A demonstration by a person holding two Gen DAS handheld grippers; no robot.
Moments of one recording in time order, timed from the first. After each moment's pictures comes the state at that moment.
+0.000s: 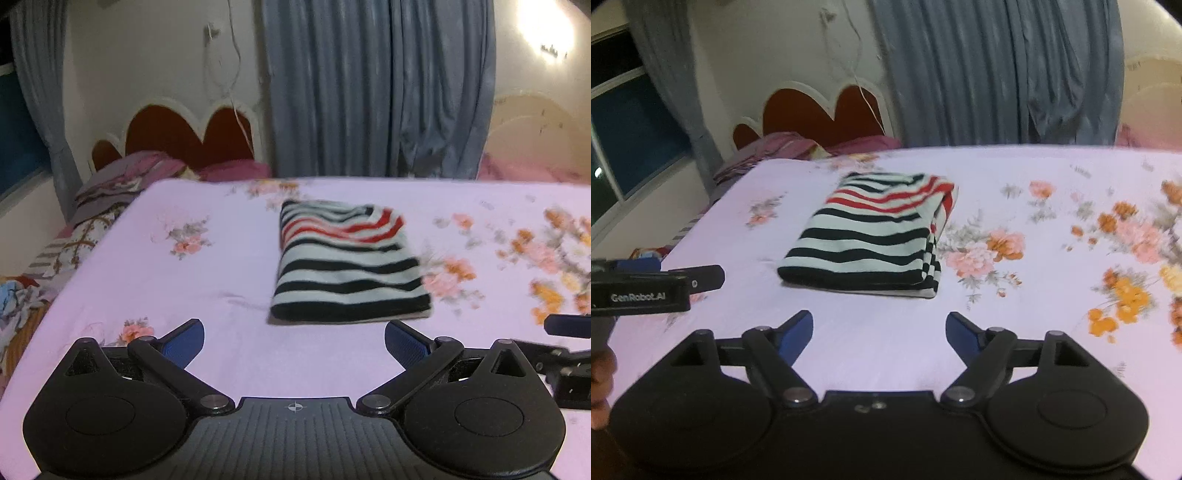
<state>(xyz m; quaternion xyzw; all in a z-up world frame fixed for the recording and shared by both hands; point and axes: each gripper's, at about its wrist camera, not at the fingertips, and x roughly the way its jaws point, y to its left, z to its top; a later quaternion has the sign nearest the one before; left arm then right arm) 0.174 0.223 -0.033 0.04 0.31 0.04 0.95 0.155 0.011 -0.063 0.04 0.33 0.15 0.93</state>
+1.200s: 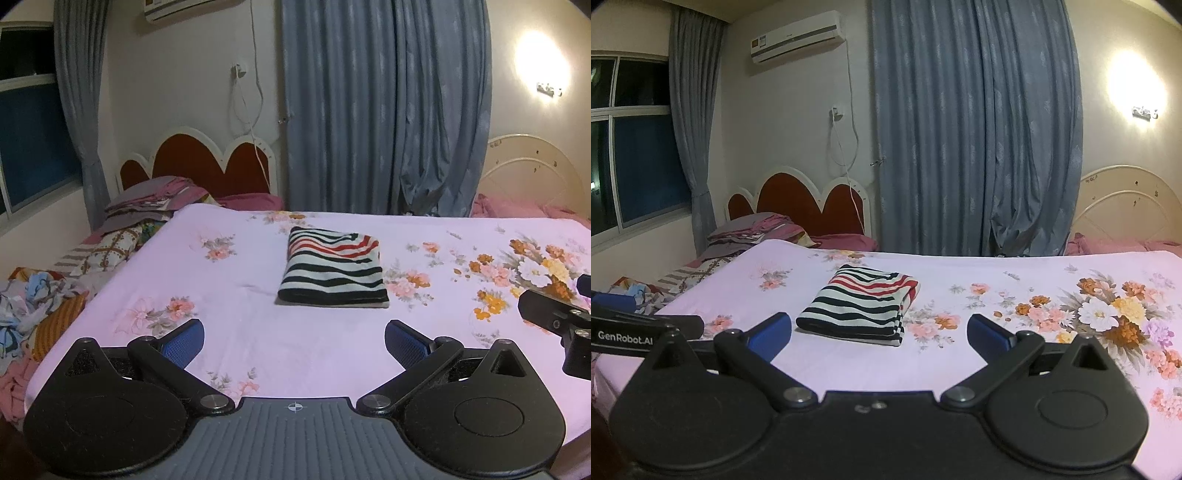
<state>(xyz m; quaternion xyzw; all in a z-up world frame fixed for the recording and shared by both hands) -0.006 0.204 0.028 0.02 0.26 0.06 0.96 -0.018 0.003 0.011 0.00 0.17 0.10 0.98</state>
